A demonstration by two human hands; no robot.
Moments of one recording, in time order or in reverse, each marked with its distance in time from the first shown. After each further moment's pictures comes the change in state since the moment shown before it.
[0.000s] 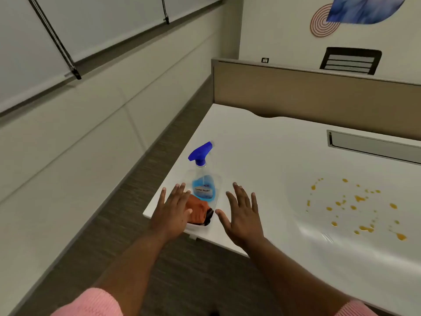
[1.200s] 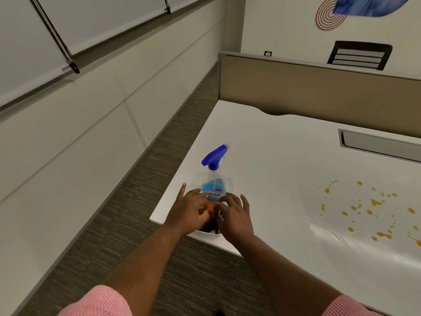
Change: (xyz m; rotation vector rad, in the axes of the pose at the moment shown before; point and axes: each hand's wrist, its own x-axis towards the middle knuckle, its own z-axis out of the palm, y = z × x) left_hand 0.036 -0.008 -0.003 -0.324 -0.011 0.113; right_hand 0.042 -0.047 0.029 0.132 -0.034 -0.044
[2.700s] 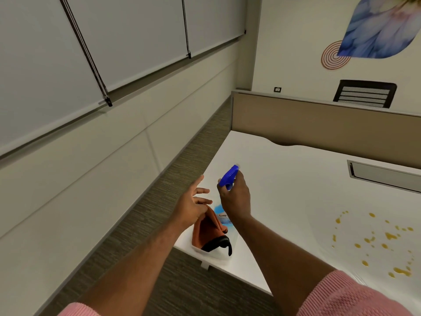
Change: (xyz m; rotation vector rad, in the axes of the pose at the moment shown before) left_hand 0.011 0.016 -0.086 -0.787 0.164 -0.331; right_hand 0.084 -0.060 -0.065 0.629 0.379 0.226
